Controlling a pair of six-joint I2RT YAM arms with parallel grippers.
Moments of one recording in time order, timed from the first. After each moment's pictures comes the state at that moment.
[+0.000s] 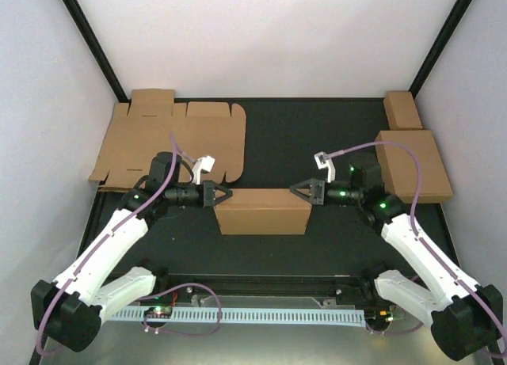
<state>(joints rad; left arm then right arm) -0.38 0.95 0.78 -0.49 0.73 -0.53 0.41 0.94 0.72 -0.25 -0.83 0.62</state>
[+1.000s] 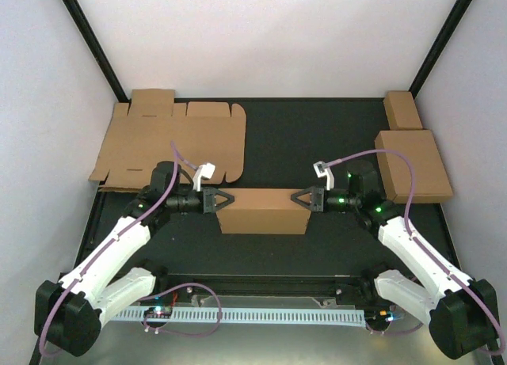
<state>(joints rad) -0.37 0.93 0.61 -0.30 0.81 -0.57 0.39 0.96 0.59 -0.19 -0.85 0.59</state>
